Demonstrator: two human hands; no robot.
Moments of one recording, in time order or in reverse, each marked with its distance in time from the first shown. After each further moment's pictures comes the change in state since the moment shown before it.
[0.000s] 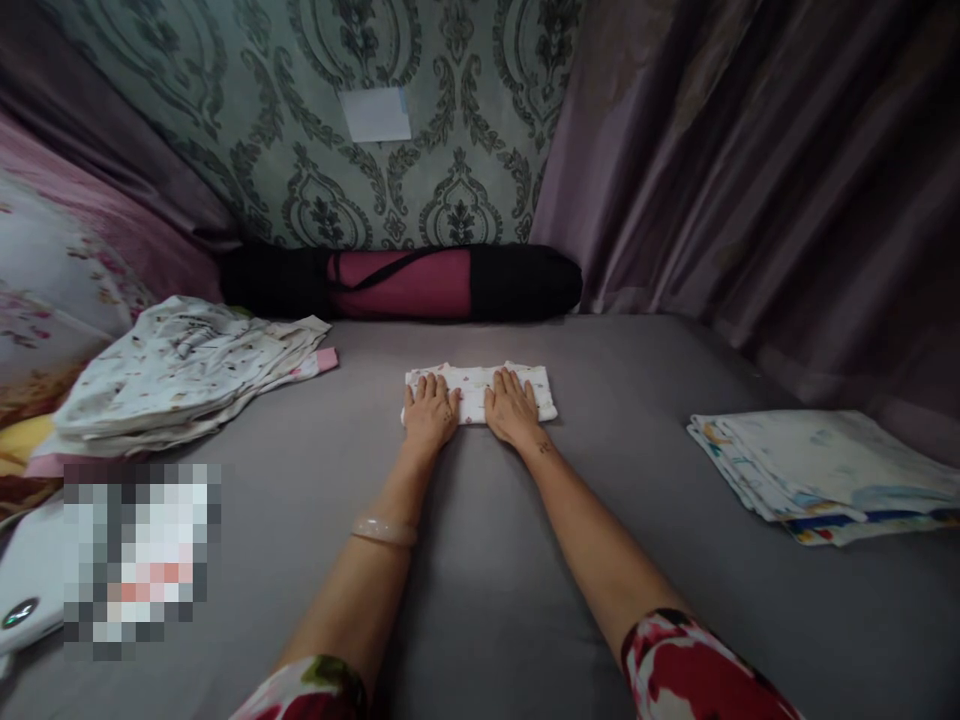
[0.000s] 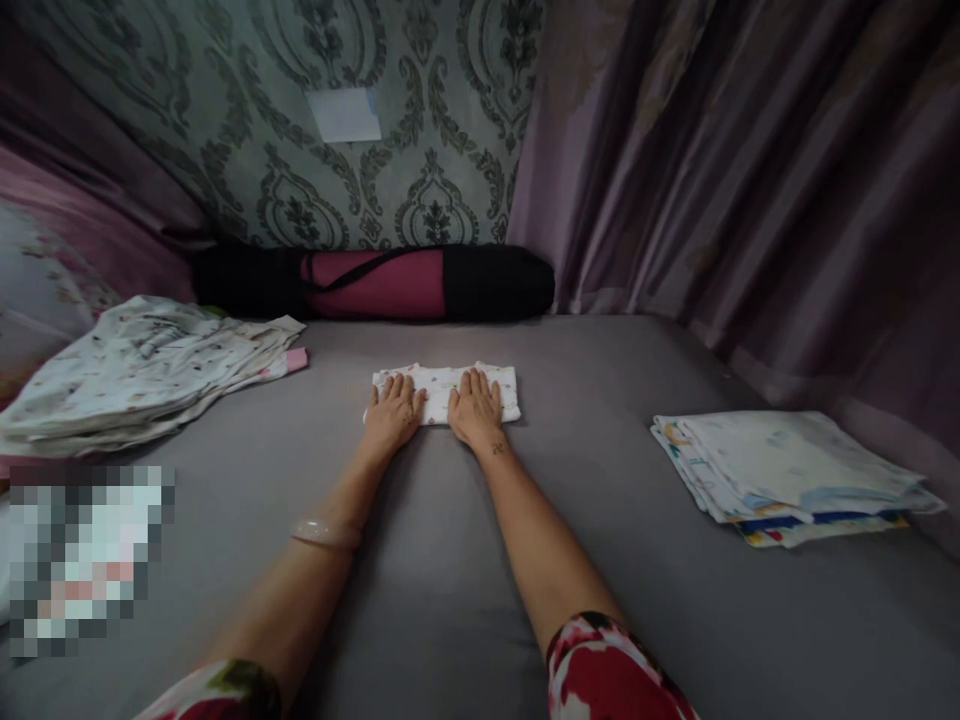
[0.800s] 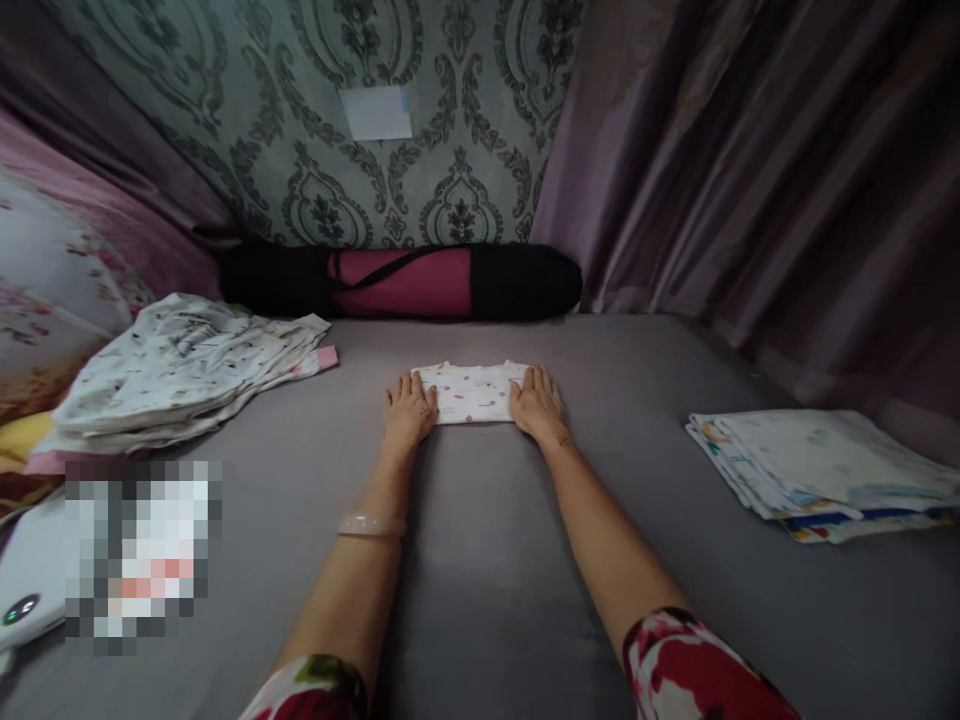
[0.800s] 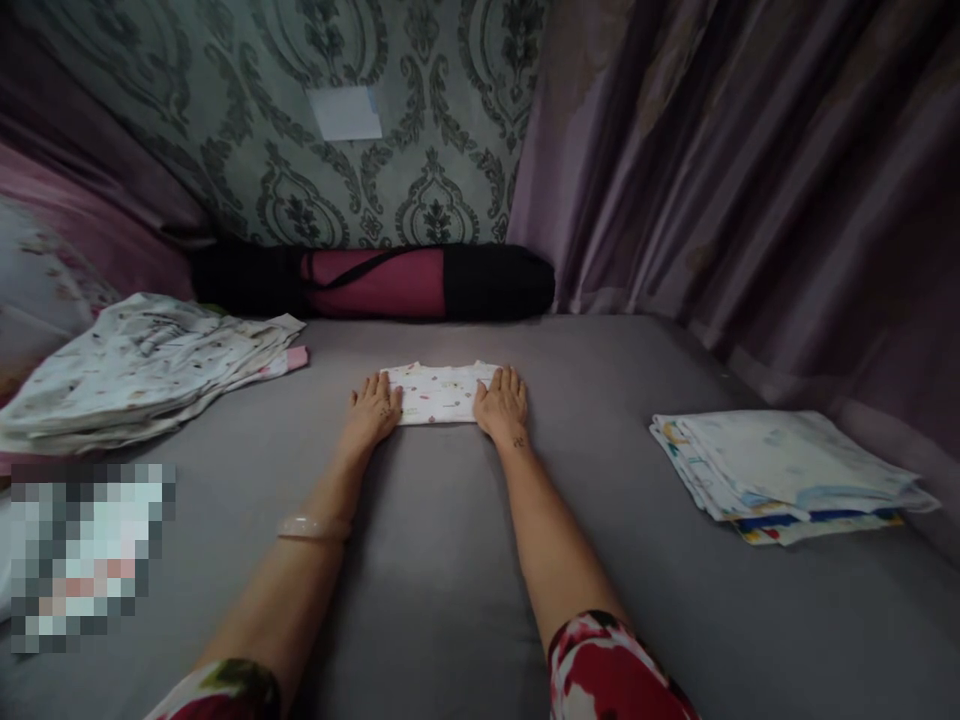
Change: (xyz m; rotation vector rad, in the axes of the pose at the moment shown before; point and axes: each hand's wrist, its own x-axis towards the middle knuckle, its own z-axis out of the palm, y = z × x) left_hand 0.007 -0.036 0.007 -0.109 -0.016 -0.141; right_hand 0.003 0.039 -0.006 -0.095 0.051 0.154
